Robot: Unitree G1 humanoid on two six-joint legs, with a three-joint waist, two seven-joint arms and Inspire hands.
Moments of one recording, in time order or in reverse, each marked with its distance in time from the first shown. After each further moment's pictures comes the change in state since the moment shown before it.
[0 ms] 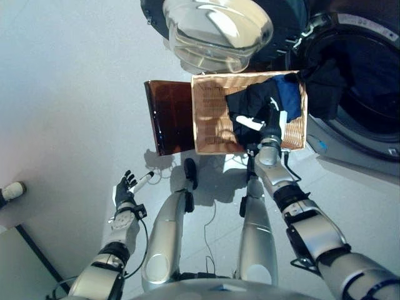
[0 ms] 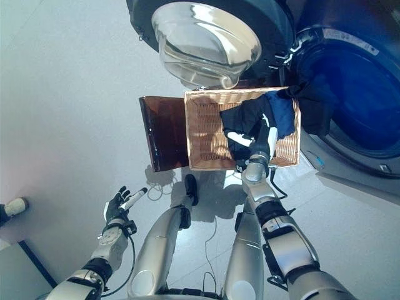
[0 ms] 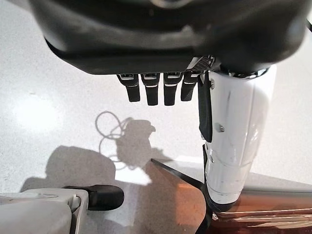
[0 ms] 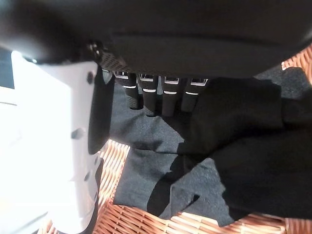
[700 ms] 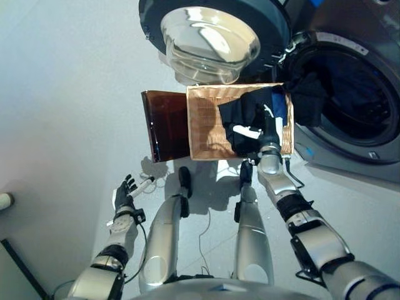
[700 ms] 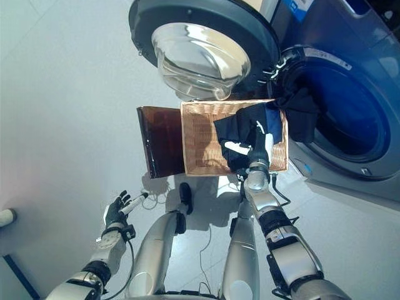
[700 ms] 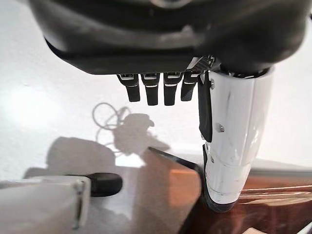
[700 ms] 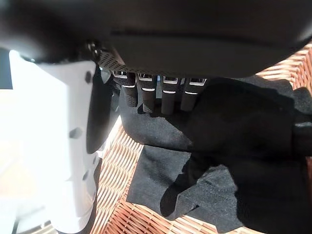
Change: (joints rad) left arm 0.004 -0.001 0.022 0.014 0.036 0.003 -0.037; right arm 0.102 -0.028 0.002 -0.090 -0.049 0.000 0.086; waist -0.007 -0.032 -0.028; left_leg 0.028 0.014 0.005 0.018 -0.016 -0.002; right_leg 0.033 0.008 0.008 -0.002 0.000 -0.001
